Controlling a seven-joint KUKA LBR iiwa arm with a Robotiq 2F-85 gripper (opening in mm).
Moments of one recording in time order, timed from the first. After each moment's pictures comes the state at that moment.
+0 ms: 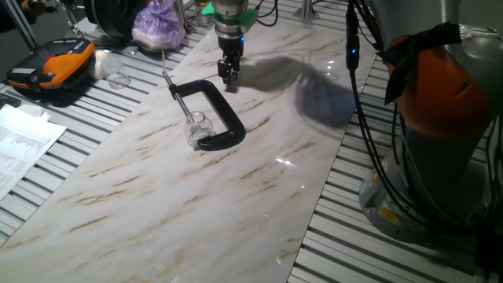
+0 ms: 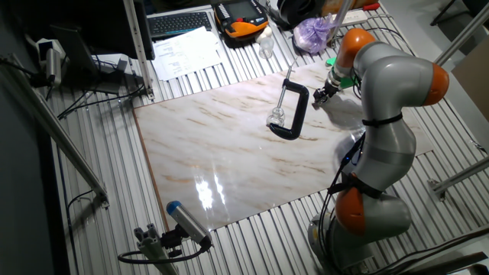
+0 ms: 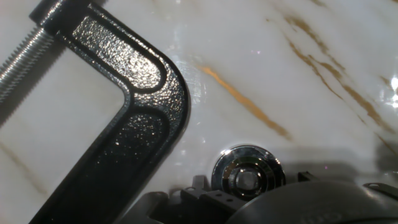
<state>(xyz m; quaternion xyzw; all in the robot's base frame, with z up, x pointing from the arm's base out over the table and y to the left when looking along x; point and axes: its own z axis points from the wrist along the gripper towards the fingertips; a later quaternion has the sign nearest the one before) 0.590 -0.229 0.025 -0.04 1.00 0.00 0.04</state>
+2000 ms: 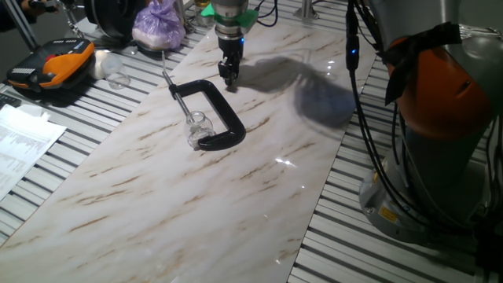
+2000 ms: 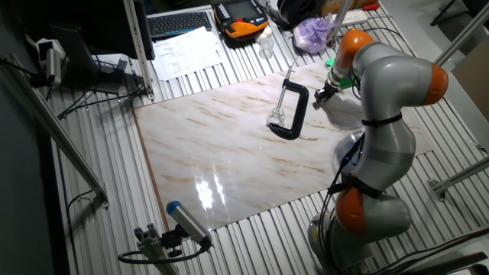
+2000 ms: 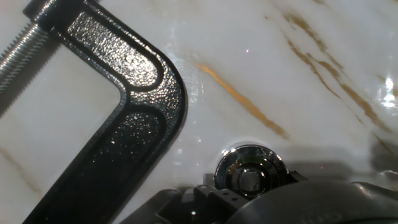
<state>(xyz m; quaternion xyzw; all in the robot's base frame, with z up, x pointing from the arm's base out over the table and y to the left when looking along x) 0.590 -0.232 0.028 -0.04 1.00 -0.01 0.04</state>
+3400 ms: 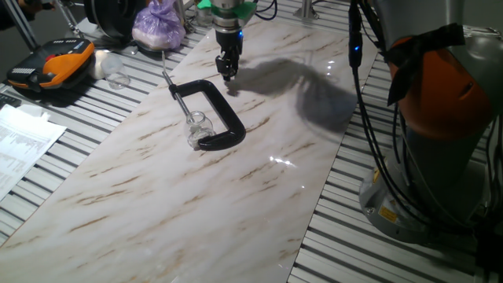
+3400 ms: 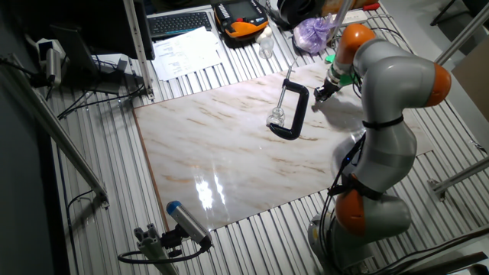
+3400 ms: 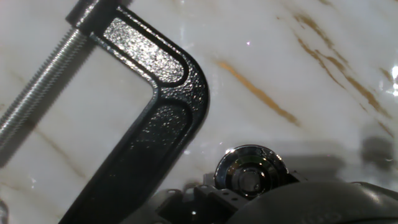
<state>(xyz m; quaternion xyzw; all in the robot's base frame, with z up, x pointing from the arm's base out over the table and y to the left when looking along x) 0.578 -0.209 0.058 -0.02 1.00 0.00 0.02</state>
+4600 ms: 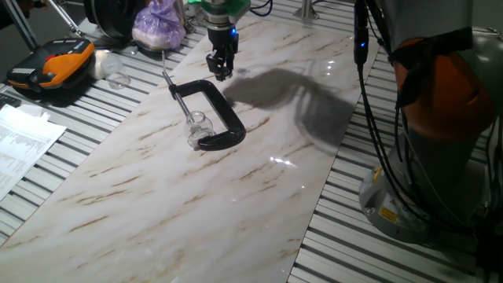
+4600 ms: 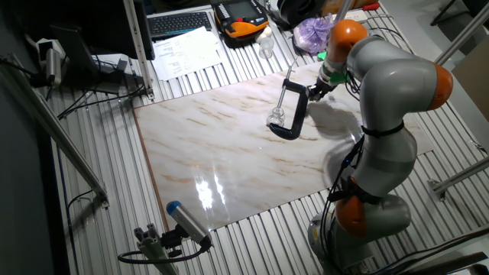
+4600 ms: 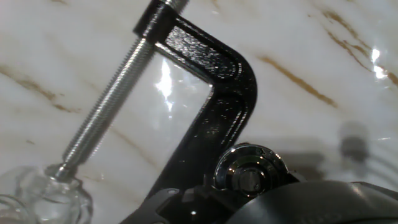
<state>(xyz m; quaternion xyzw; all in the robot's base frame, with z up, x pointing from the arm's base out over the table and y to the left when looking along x) 0.568 -0.150 0.097 0.02 1.00 0.00 0.02</state>
